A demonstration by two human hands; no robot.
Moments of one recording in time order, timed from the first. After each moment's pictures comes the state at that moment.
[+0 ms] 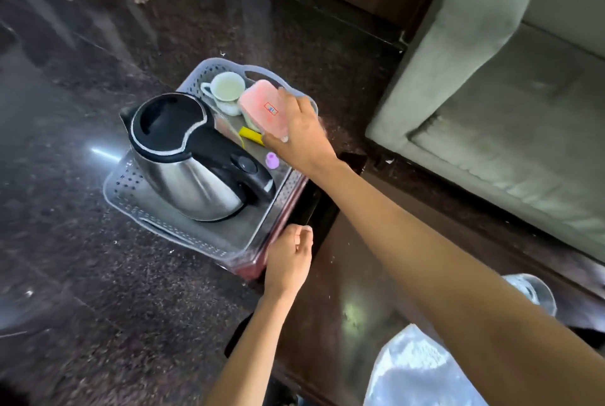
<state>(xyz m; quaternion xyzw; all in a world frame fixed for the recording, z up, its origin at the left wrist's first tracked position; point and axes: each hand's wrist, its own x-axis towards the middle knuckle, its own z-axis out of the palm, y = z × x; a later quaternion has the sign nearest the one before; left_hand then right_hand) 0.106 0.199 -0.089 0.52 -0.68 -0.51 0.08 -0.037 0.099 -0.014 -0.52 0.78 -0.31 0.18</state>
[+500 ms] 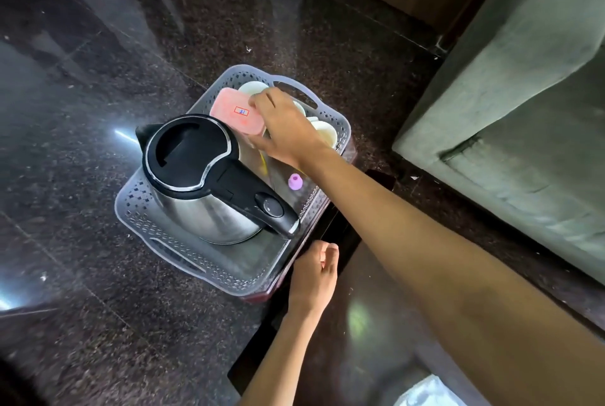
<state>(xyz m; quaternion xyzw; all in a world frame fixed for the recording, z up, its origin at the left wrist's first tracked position) 0.079 0.179 -0.114 0.54 -0.65 -0.54 0.05 -0.038 0.004 -0.039 -0.68 0.69 -0.22 0.12</state>
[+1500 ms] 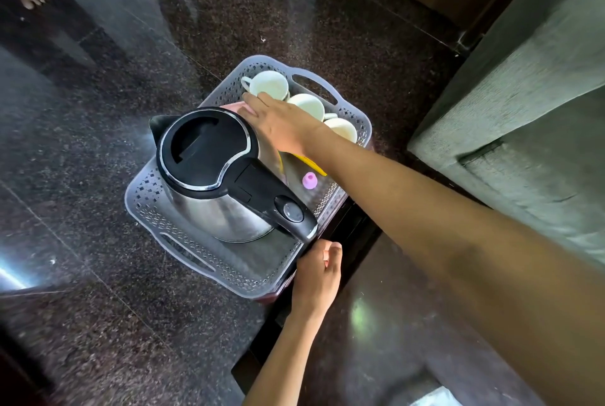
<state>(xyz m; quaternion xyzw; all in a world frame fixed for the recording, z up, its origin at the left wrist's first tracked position) 0.084 0.170 -0.124 0.56 -0.62 -0.54 0.08 -0.028 -0.036 -0.063 -0.83 0.54 0.09 -0.07</state>
